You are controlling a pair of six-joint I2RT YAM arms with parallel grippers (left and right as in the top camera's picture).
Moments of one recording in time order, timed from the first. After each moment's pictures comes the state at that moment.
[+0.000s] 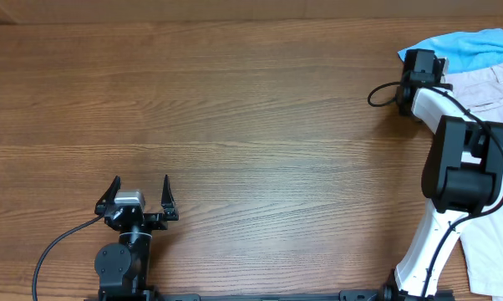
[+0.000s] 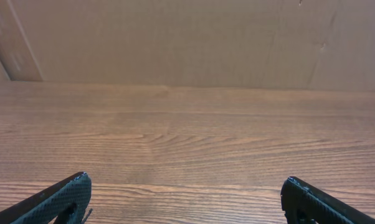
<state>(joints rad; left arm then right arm) 0.03 0.02 0.01 -0.08 0.03 -0.04 -0.14 2.24 1.51 -0.31 0.78 -0.08</state>
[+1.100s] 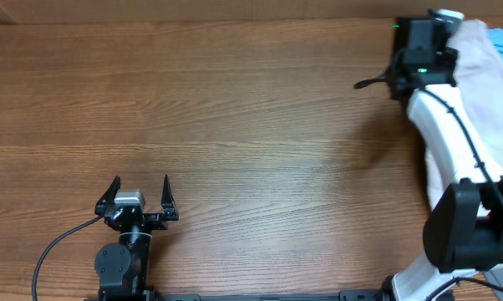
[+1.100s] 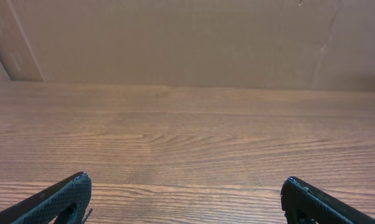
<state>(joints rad) 0.03 0.02 0.01 -0.08 0.03 -0.04 0.07 1.82 1.51 -0.44 0.83 0.16</state>
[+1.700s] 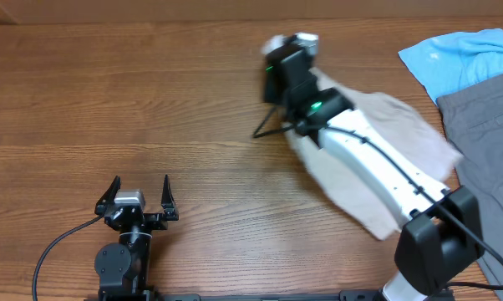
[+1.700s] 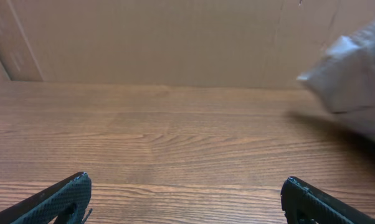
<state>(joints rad) 0.03 0.02 0.01 -0.08 0.03 -0.04 0.58 1.81 1.51 -0.44 0.29 0.60</state>
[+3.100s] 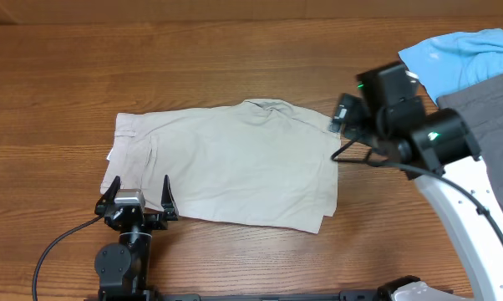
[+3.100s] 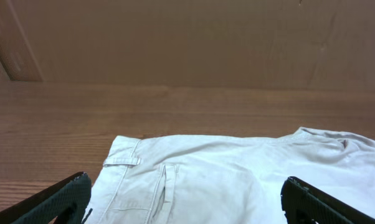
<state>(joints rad) 0.03 0.02 0.01 -0.08 0.03 -0.04 0.32 1.39 1.48 -1.18 0.21 0.65</state>
